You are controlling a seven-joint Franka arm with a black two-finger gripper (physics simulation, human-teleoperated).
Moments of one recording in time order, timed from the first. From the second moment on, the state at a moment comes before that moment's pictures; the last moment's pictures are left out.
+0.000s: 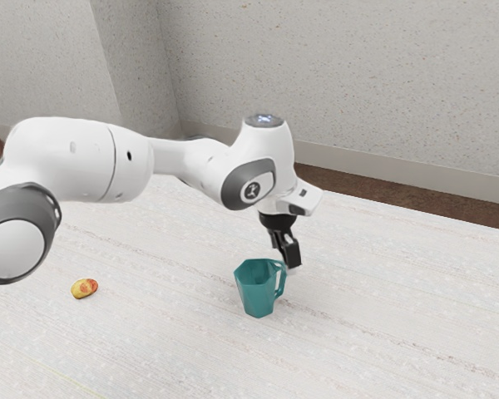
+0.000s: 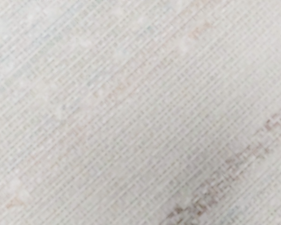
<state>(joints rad) -0.22 0.56 -0.12 -1.58 0.05 2.17 0.41</state>
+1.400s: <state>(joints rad) -0.26 0.55 -0.02 -1.57 0.14 1.86 0.15</state>
